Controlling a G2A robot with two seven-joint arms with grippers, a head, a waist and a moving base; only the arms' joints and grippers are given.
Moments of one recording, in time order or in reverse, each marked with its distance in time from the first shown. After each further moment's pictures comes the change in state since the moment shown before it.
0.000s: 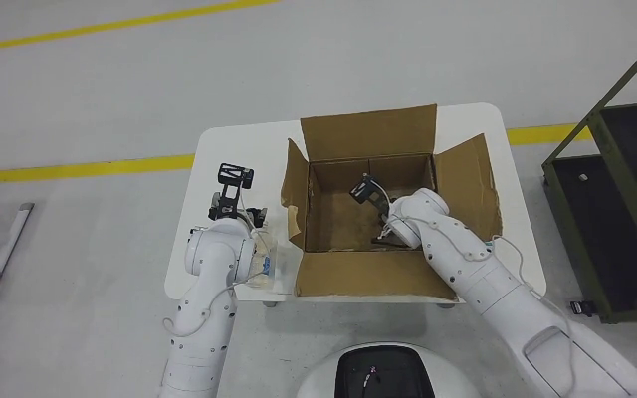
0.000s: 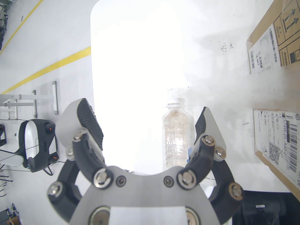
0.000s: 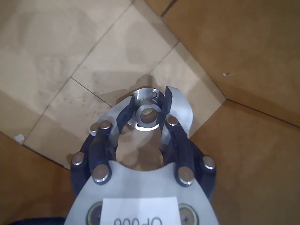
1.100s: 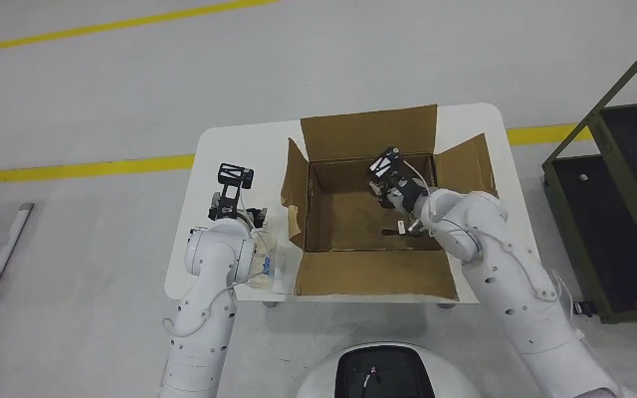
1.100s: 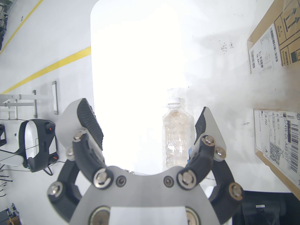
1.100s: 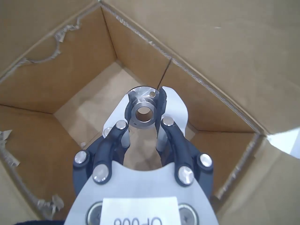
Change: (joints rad) left arm 0.000 0.000 0.000 0.000 0.000 0.000 0.000; right arm -0.321 0.088 0.356 -0.592 0.098 -0.216 -0.221
